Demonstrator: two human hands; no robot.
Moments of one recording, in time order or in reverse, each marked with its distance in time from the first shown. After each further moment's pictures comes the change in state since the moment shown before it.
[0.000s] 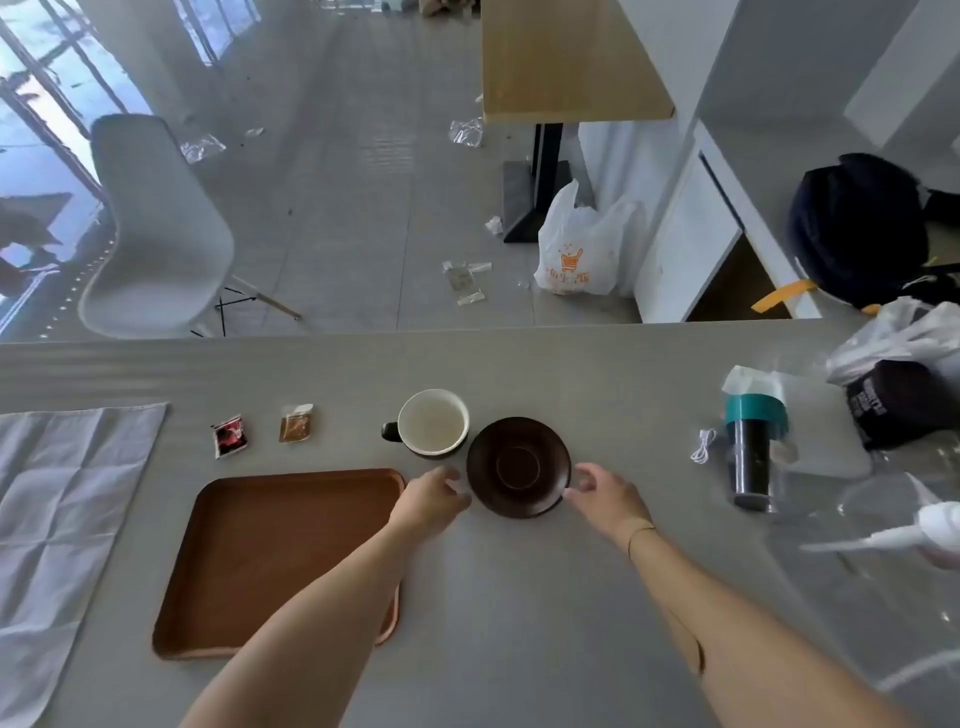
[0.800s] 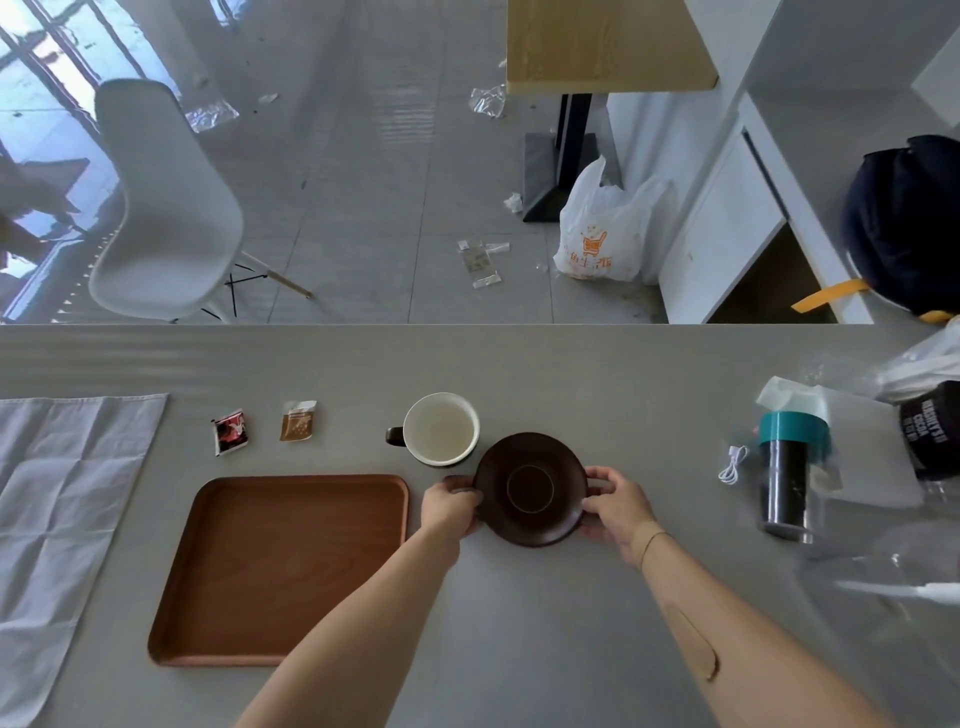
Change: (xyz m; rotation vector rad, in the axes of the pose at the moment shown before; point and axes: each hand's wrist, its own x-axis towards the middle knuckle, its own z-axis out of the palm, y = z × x) left_hand 0.020 0.018 0.029 -1.010 0.097 -0.403; right_hand 0.034 -0.003 0.013 0.814 -0.058 0.244
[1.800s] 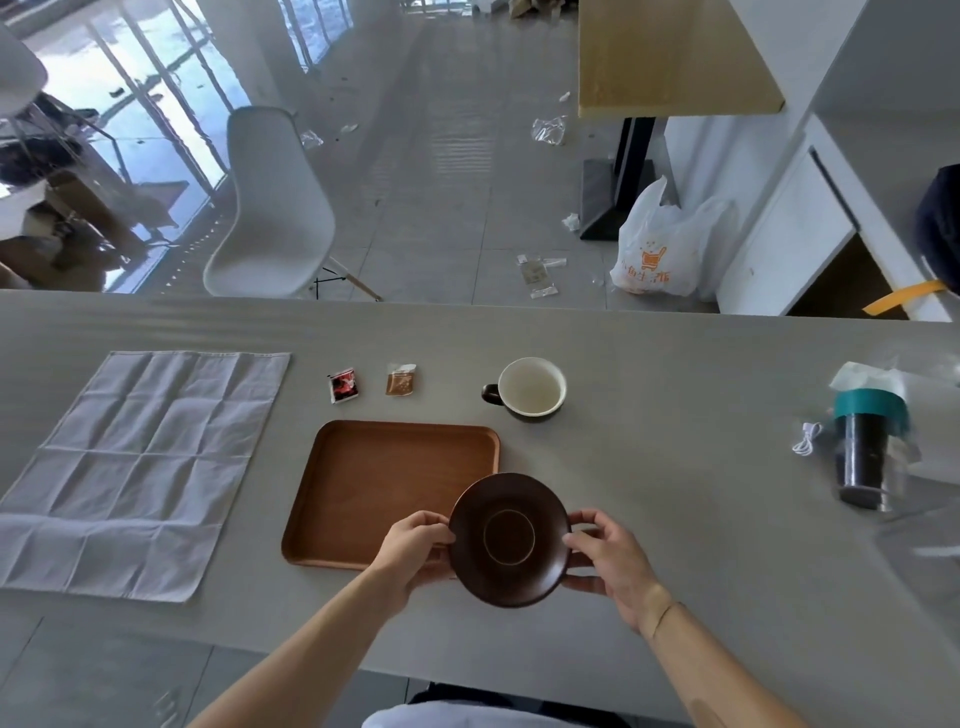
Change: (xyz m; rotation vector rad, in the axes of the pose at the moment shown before) left_hand -0.081 -0.062 -0.193 0.010 -0.091 0.011; right_hand -0.135 0.080 0.086 -0.021 -0.259 -0.036
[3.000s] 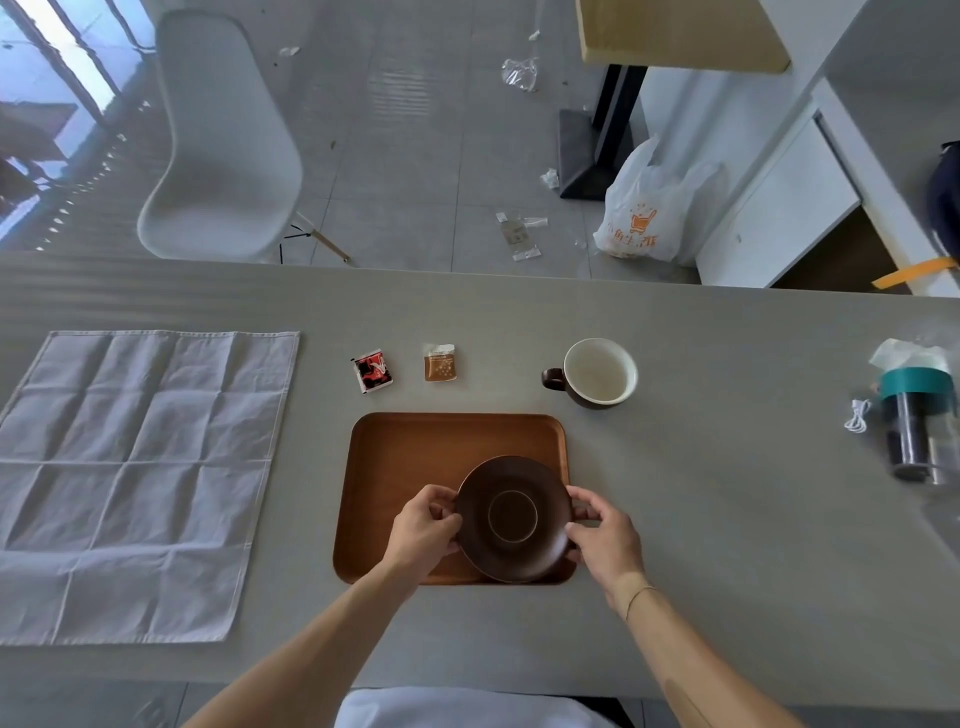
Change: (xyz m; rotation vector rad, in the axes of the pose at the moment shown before) left_hand 0.071 0.007 -0.095 0.339 -0.035 0.202; right_hand 0.048 0.023 0.130 -0.191 0.388 -0.093
